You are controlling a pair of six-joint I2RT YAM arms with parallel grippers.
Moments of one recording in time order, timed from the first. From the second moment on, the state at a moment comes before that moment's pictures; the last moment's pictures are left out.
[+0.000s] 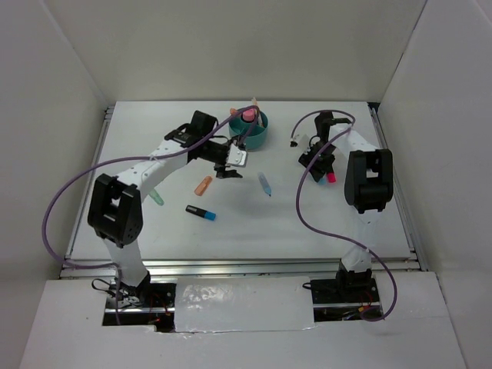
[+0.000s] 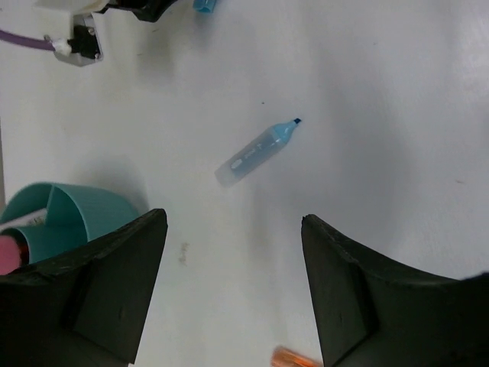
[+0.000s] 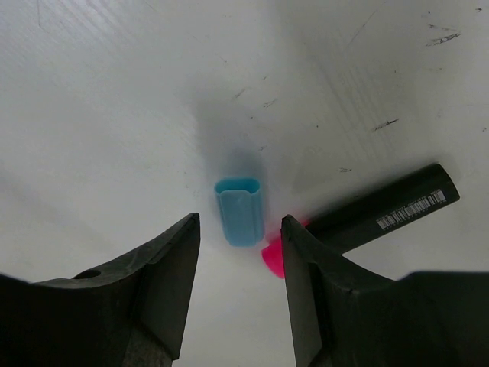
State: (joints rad) left arm -0.43 1.76 1.43 -0.50 0.87 1.16; right arm 0.07 2.11 1.66 -0.99 -0.14 -0.84
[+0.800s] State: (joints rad) left arm -0.55 2.39 2.12 -0.97 0.79 1.67; right arm 0.07 2.16 1.71 -1.06 -0.12 -0.84
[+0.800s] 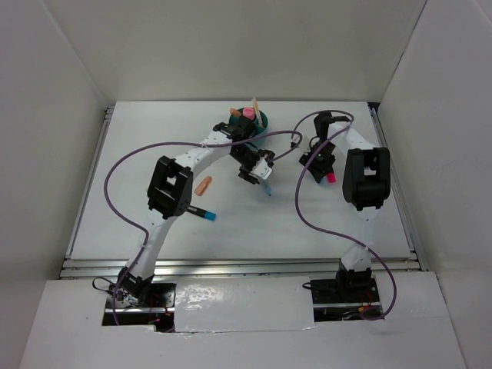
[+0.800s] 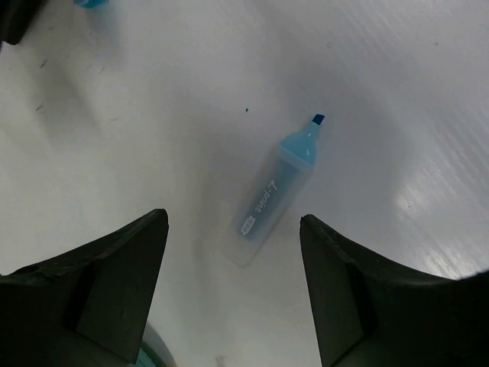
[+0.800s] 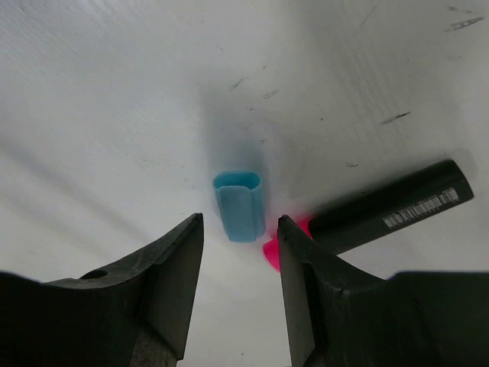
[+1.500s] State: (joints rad) left arm -0.59 2.55 2.31 -1.30 0.68 1.78; right arm 0.06 2.16 1.75 -1.08 -0.14 -0.81
